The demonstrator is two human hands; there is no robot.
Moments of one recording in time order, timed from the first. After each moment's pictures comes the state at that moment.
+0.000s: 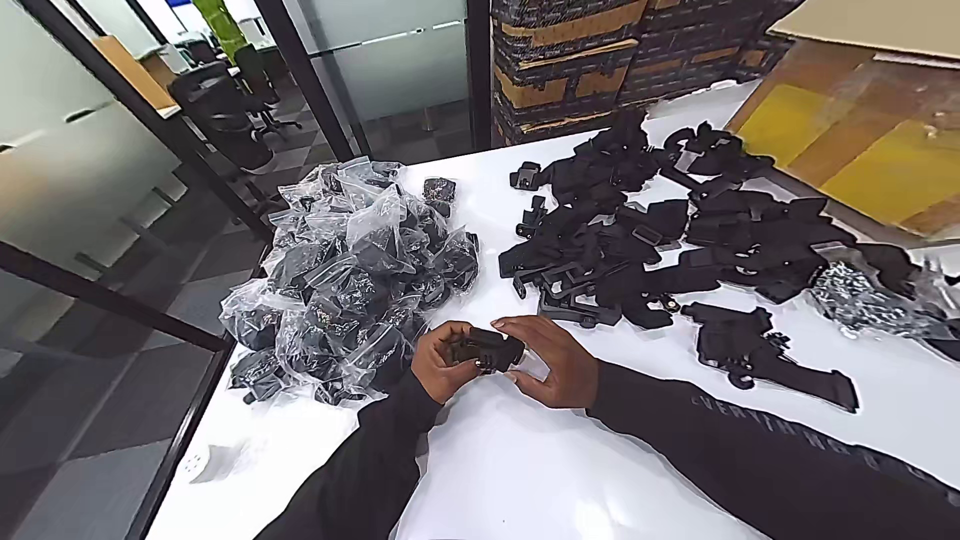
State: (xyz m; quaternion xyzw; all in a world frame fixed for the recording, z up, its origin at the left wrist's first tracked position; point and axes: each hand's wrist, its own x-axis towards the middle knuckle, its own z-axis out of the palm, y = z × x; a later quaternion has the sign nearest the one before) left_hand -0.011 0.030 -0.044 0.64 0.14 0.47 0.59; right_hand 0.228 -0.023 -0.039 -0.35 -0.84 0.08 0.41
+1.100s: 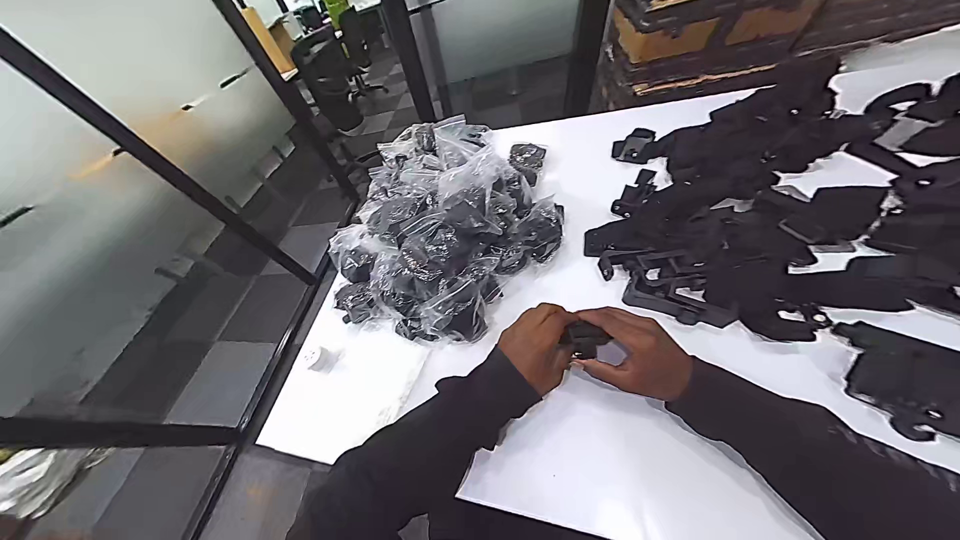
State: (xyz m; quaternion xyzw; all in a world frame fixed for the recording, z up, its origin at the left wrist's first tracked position) left_hand 0.007 -0.017 -0.019 0.85 0.32 0.37 0.19; right_hand 0.226 -0.022 -0.048 -0.35 -0.84 0.10 0.40
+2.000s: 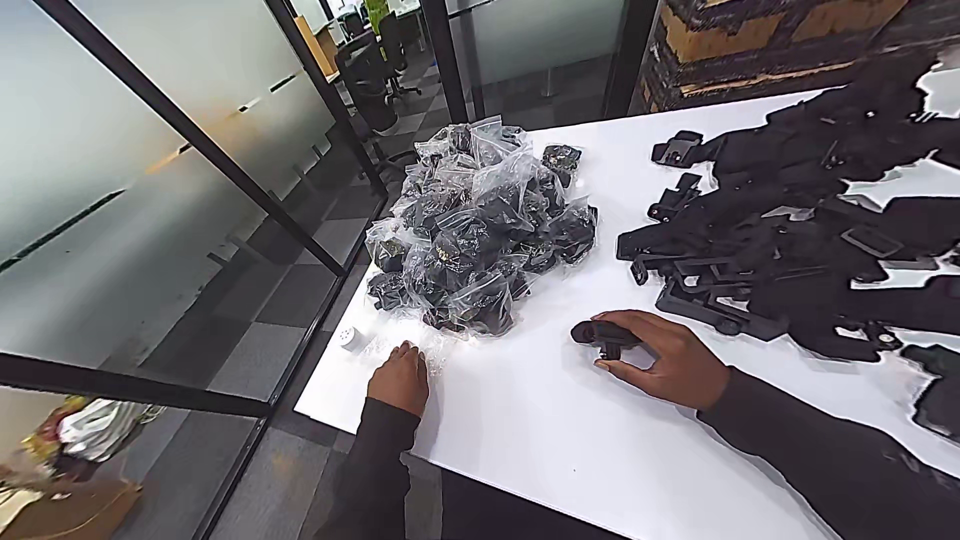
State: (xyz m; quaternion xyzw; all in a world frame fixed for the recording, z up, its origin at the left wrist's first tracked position) left_hand -0.168 -0.086 0.010 0.64 0.76 0.01 0.11; right_hand 0.225 -0.020 -0.049 -0.35 -0.85 0.12 0.38
